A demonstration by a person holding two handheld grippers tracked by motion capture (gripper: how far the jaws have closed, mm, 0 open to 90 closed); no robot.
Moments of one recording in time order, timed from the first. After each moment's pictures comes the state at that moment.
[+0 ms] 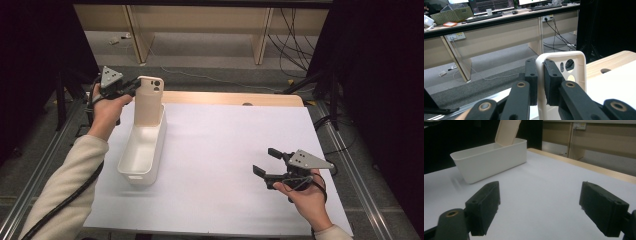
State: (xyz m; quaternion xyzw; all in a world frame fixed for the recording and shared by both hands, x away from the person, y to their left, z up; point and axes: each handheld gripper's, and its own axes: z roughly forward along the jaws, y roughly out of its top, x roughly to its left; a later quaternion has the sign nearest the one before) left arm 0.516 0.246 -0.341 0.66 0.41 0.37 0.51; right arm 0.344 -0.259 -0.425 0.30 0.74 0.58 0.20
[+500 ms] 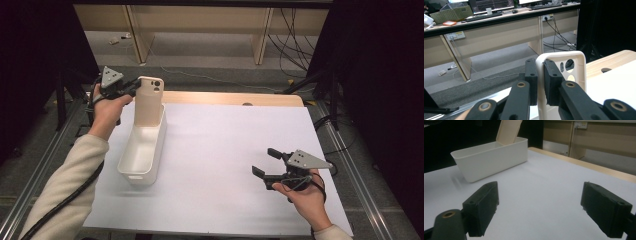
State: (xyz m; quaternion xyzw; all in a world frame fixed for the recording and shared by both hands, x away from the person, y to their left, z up) left arm 0.518 0.248 -0.343 0.66 0.41 0.37 0.51; right arm 0.344 -0.256 -0.427 0.30 0.74 0.58 0.19
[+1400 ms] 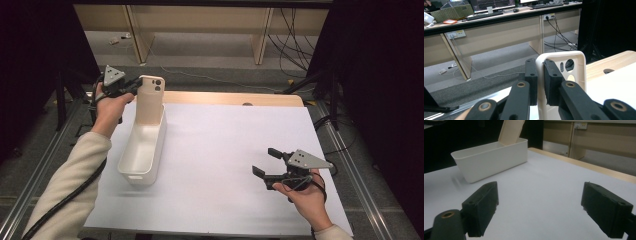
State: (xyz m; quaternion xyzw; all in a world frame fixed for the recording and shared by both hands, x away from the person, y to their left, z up) left arm 0.527 0.244 -0.345 0.66 0.42 0.37 0.51; right arm 0.344 -0.260 -0.424 0.30 0.74 0.56 0.20
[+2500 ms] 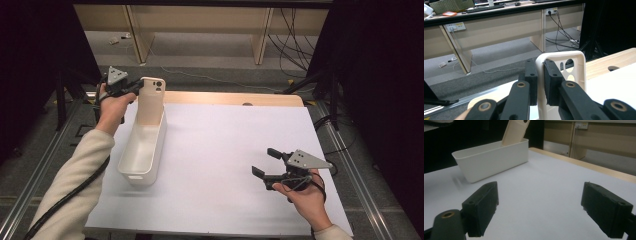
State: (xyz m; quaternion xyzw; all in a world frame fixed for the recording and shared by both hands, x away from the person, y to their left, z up) left arm 0.538 0.245 -0.358 0.66 0.45 0.35 0.49; right arm 0.343 -0.256 -0.426 0.30 0.74 0.57 0.18
